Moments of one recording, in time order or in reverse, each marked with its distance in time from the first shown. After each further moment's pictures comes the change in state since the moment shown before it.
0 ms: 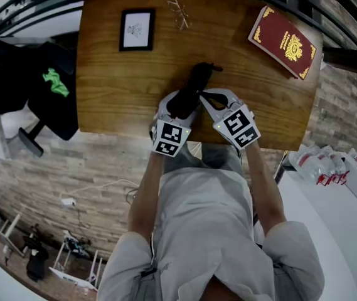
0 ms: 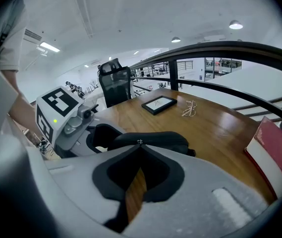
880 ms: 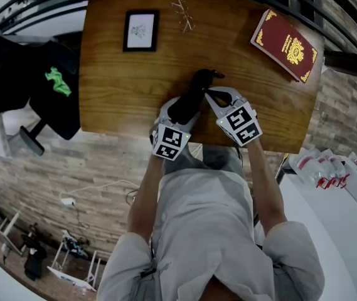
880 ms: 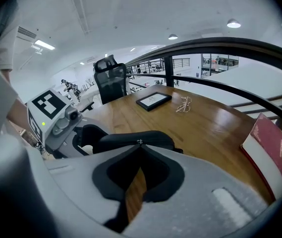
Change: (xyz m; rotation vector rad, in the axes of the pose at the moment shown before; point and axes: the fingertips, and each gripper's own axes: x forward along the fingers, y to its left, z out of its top) left arm -0.006 -0.004 -0.024 0.014 0.049 -0.010; right arm 0.005 -0.019 -0.012 0.020 0.041 -0.042
